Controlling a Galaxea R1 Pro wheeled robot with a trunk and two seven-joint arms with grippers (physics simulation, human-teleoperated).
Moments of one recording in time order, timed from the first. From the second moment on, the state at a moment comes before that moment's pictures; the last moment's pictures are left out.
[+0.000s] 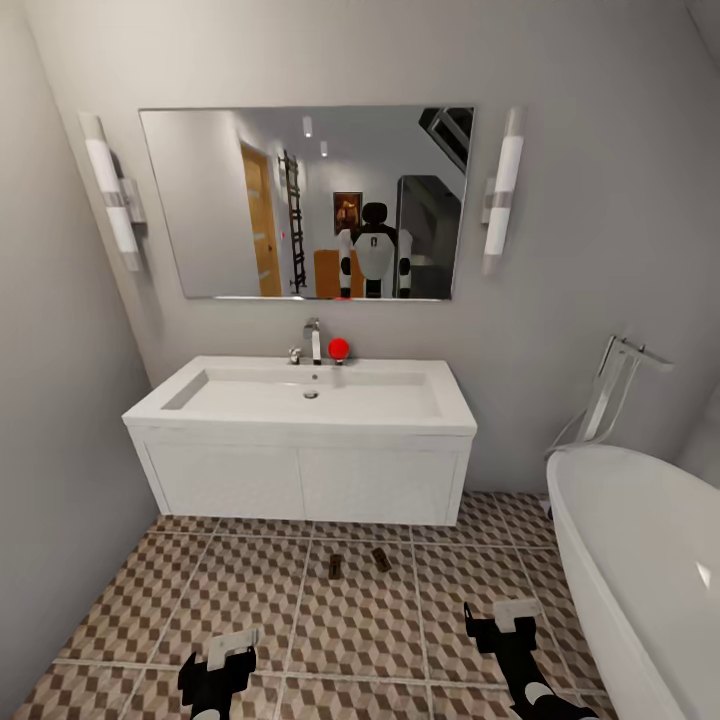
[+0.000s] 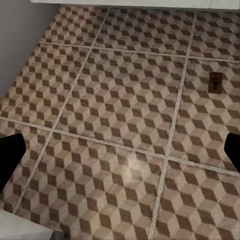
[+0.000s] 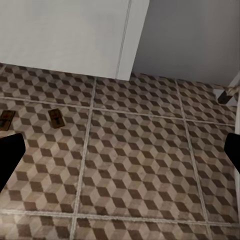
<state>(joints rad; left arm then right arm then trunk) -0.56 -0.08 -0.53 0.07 0.55 -0.49 0.33 -0.57 -0.03 0.26 -0.02 -0.12 -0.58 -0.15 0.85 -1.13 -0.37</state>
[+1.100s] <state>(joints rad) -0.56 -0.08 -0.53 0.07 0.55 -0.49 0.33 -0.57 -0.03 0.26 -0.02 -0.12 -0.58 -0.15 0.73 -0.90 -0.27</state>
